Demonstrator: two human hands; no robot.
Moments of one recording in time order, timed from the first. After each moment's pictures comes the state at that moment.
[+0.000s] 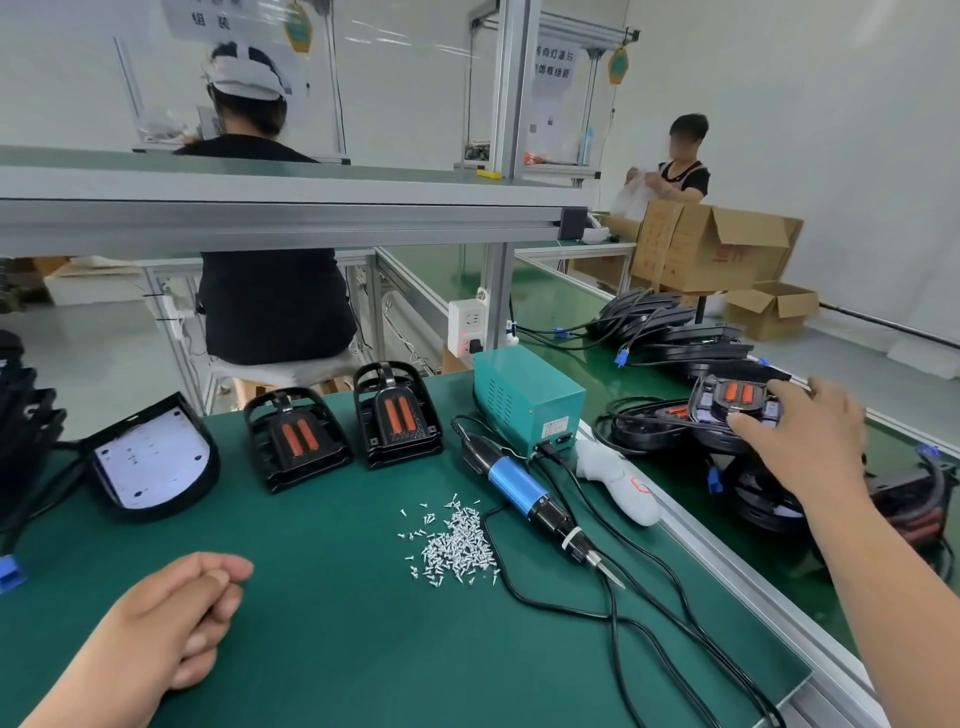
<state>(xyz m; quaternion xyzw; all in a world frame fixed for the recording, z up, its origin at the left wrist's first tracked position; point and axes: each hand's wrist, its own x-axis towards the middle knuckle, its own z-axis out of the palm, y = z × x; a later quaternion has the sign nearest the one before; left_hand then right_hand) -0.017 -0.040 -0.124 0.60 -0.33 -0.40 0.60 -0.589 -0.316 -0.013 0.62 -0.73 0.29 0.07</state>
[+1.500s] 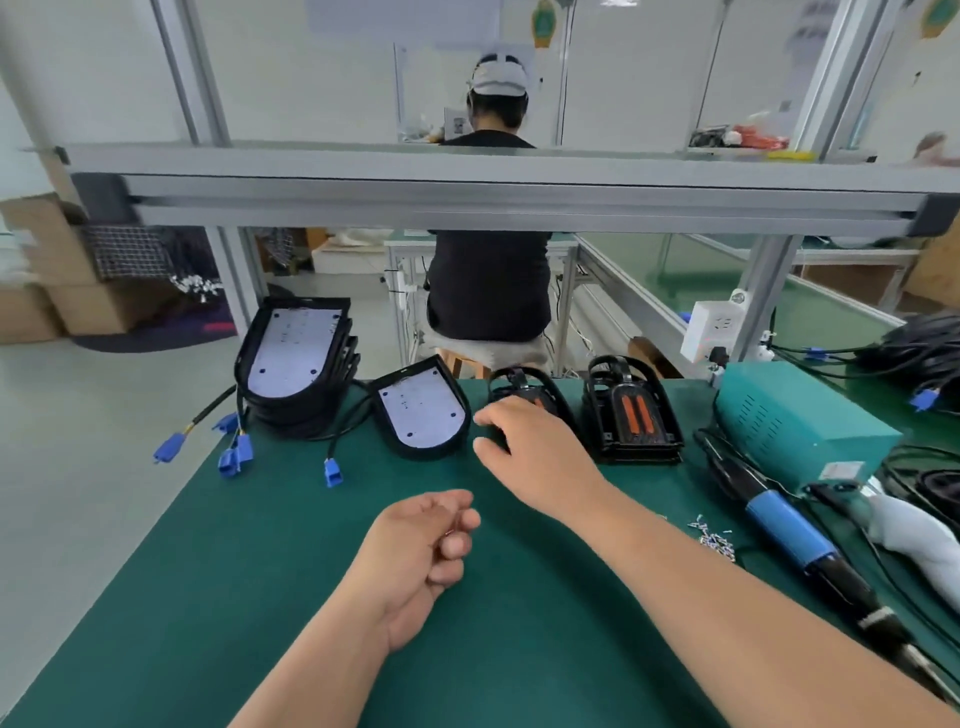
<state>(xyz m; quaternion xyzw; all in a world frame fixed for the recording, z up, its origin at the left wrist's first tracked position) -0.031 -0.021 -0.077 0.53 -0.14 -0.48 0.69 -0.118 -0.191 -0.043 0.94 -0.21 0.24 -0.15</state>
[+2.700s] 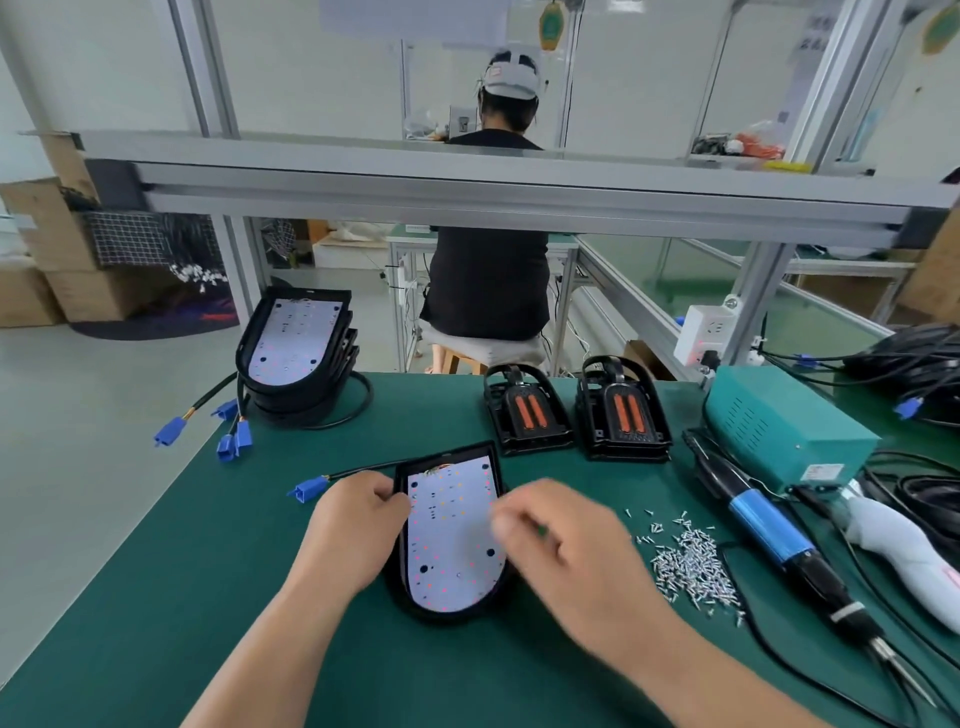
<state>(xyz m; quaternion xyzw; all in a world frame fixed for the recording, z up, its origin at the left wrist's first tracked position) 0.007 -0.004 -0.076 0.84 -0.30 -0.13 0.43 -0.212 -0.106 -0.051 0.89 -0.16 0.33 -0.27</state>
